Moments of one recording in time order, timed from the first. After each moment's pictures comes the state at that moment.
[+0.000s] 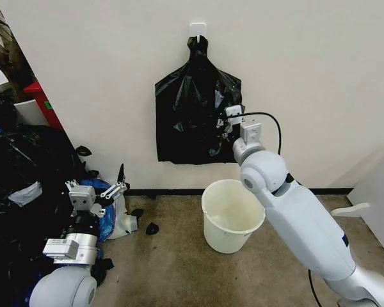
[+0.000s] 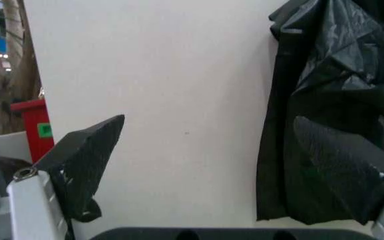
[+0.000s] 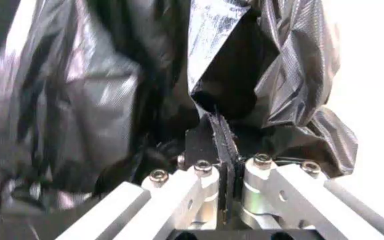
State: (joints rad) left arm 1.57 -1.31 -0.64 -2.31 -0.16 -0.06 -0.06; right arm -0.56 1.17 0.04 1.94 0.54 -0.56 0.41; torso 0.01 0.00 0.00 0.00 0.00
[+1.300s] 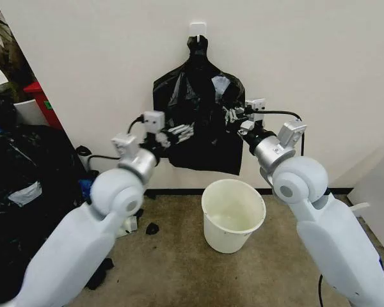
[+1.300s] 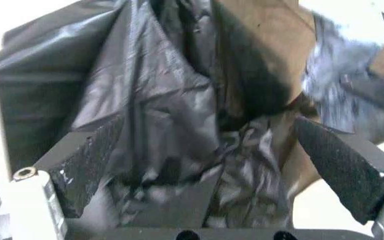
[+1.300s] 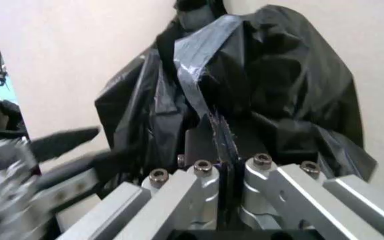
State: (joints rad) left arm 0.59 -1.11 0.03 -2.06 -0.76 0.41 -0.44; right arm -0.72 1.09 0.21 2.11 0.76 -0.45 0.18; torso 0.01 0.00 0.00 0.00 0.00
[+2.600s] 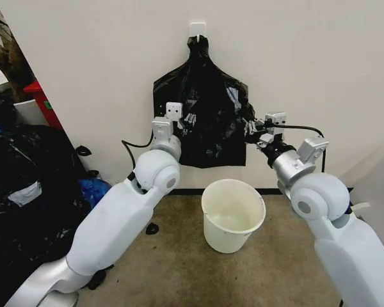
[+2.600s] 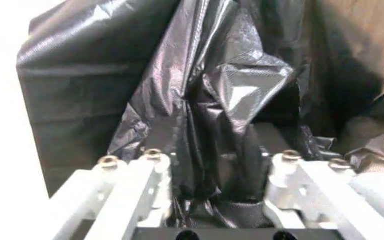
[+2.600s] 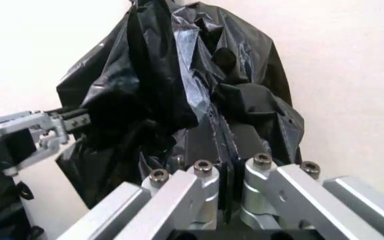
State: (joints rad) left arm 0.52 -1.20 0.07 -1.96 -0.70 0.48 -0.61; right arm -0.88 1.04 0.34 2.18 0.74 -0.42 0.17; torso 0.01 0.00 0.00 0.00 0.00
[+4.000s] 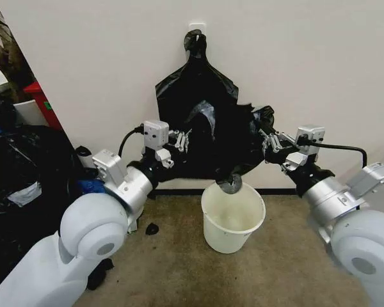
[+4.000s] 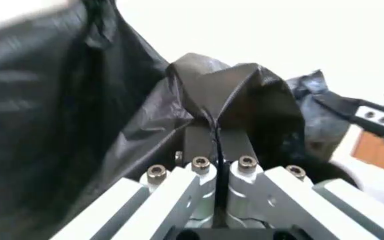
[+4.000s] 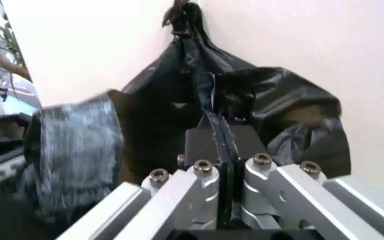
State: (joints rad) left arm 0.88 -0.95 -0.12 -2.41 -0.94 0.37 -0.31; right arm -1.14 0.96 0.52 2.51 0.95 -0.45 0.28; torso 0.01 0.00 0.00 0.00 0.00
